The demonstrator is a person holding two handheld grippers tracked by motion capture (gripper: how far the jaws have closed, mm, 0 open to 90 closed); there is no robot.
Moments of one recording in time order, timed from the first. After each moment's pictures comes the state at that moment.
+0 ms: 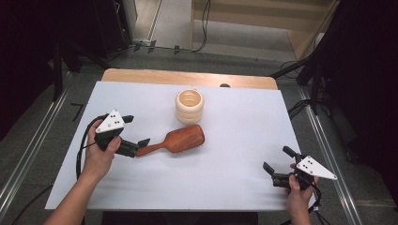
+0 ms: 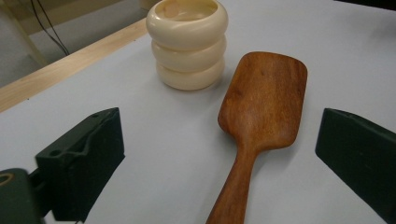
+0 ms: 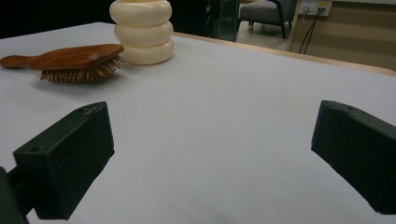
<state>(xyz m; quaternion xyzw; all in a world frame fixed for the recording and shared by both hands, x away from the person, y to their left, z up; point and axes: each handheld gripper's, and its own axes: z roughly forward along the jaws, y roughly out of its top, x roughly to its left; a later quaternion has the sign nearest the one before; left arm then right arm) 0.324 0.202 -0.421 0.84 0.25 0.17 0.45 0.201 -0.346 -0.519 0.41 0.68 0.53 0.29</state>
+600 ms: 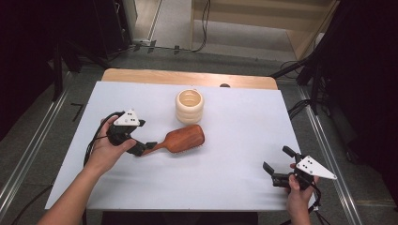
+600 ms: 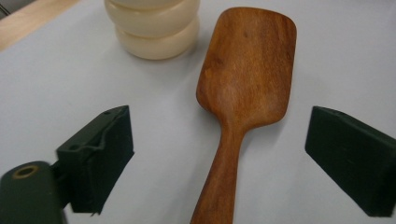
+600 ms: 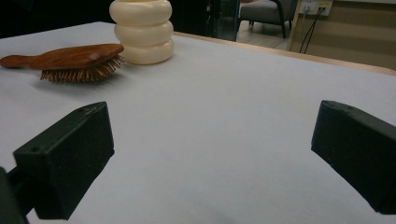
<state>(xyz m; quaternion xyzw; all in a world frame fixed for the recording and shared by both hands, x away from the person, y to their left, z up) 0.343 0.181 -0.431 0.89 0.22 0.10 0.38 0.201 -0.346 -0.519 0.41 0.68 0.53 0.29</state>
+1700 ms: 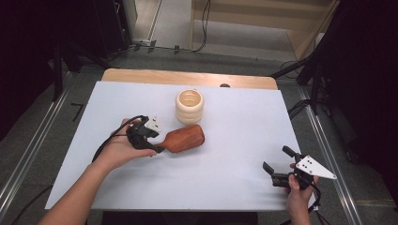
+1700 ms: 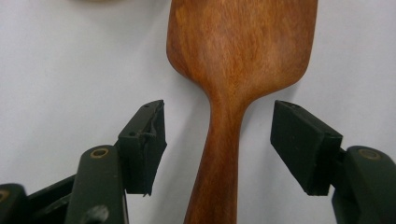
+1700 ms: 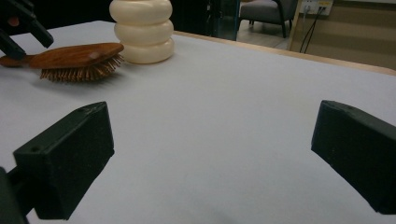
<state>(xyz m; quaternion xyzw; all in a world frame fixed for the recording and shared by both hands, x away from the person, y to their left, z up) 0.358 0.138 -0.462 0.95 0.17 0.07 0.24 0.202 -0.345 -0.519 0.41 0.68 0.53 0.29</state>
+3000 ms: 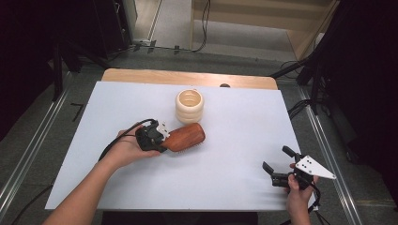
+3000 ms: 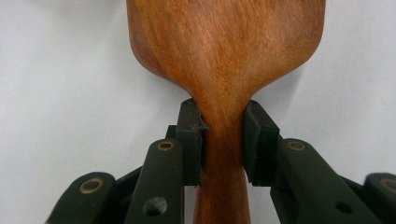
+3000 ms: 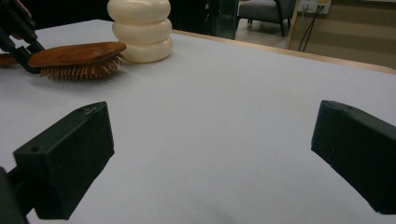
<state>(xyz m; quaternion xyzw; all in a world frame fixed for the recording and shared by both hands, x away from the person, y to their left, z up) 0.362 0.119 -0.477 0.97 0.13 0.06 0.19 0.202 -0.345 -0.519 0.42 0.68 0.53 0.29</state>
